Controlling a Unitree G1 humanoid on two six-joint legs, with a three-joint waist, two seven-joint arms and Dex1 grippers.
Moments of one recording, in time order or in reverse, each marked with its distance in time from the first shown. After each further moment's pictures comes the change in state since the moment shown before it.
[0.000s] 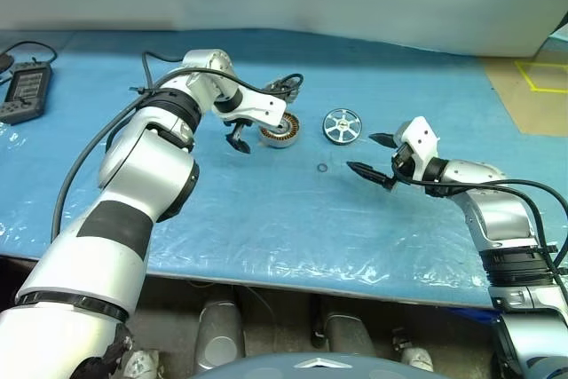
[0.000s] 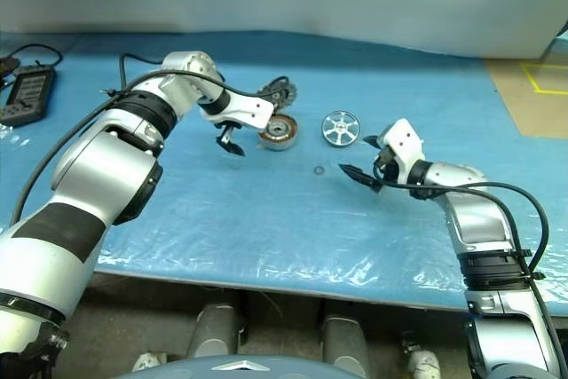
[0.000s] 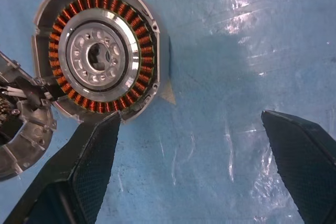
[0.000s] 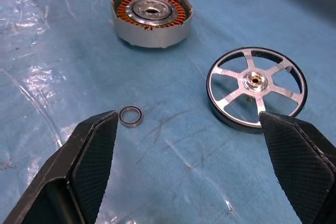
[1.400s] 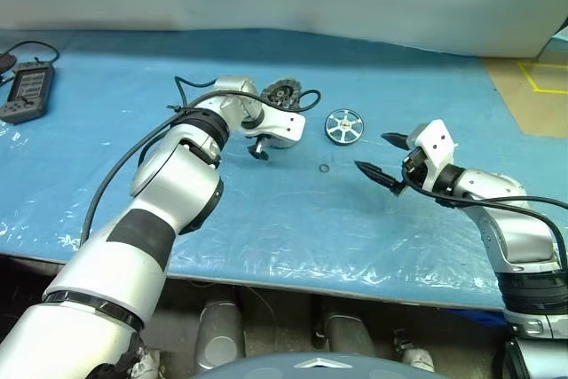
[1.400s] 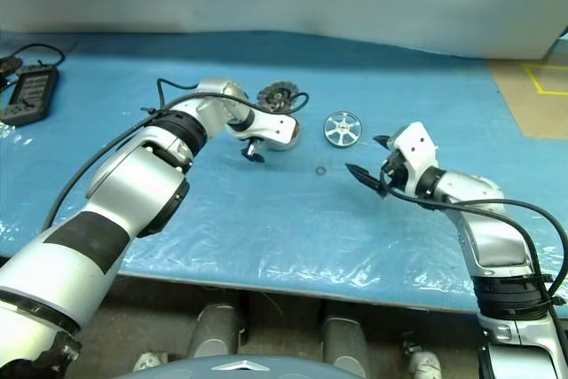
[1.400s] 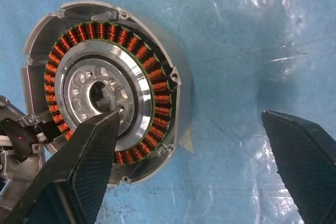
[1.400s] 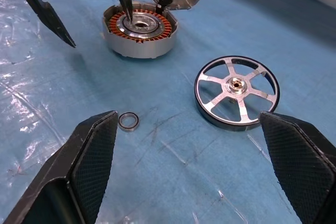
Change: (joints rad) left arm 0.051 -0.128 -0.005 0.017 0.070 0.121 0.213; right arm 0.138 -0.023 -0.072 -0.220 0.054 0.094 -0.119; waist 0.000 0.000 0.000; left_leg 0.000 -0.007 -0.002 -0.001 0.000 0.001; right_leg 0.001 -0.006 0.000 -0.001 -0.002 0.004
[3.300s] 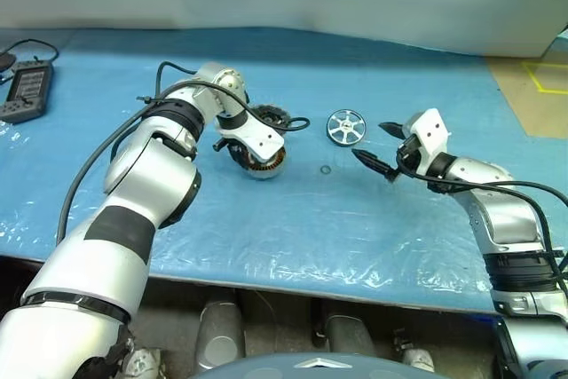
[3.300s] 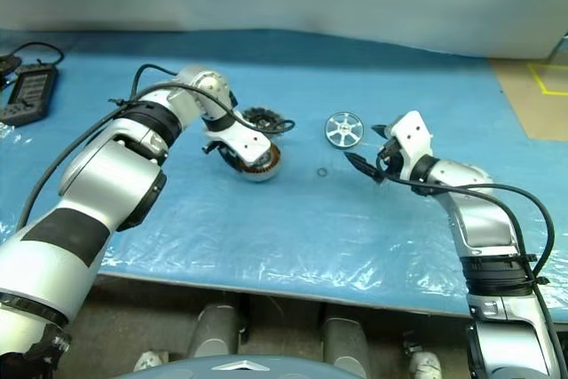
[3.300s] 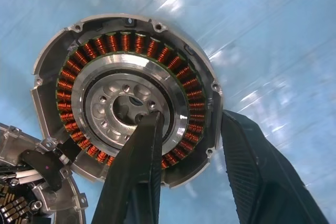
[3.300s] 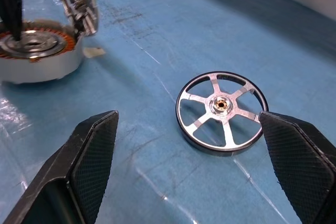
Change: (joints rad) left arm 0.002 0.115 0.004 -0.042 -0.100 -0.449 -0.512; right arm -0.140 0.034 0.042 0.192 -0.024 -0.094 0.004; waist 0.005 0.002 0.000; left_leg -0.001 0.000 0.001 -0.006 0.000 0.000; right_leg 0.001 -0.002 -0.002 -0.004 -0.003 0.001
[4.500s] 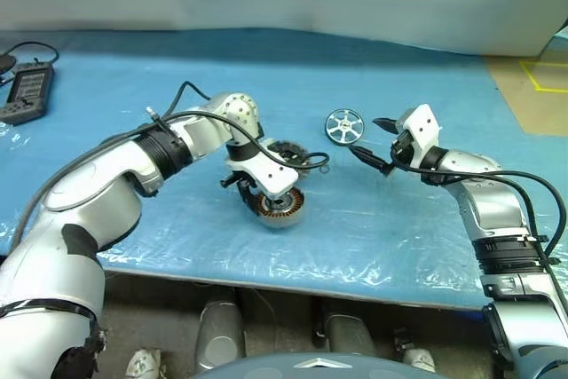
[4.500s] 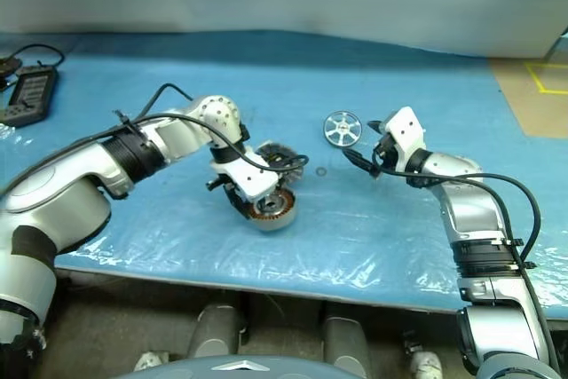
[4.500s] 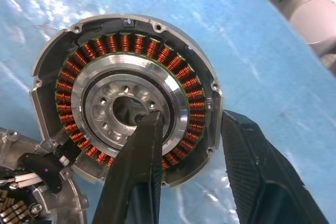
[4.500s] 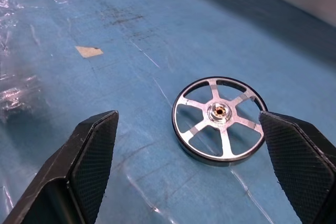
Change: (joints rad) left arm 0.155 0.242 -0.567 -0.805 -0.672 0.473 -0.040; right arm -0.065 0.018 0.028 0.130 -0.036 -0.098 0.039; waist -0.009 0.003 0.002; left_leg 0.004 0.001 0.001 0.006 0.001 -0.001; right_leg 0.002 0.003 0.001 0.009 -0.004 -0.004
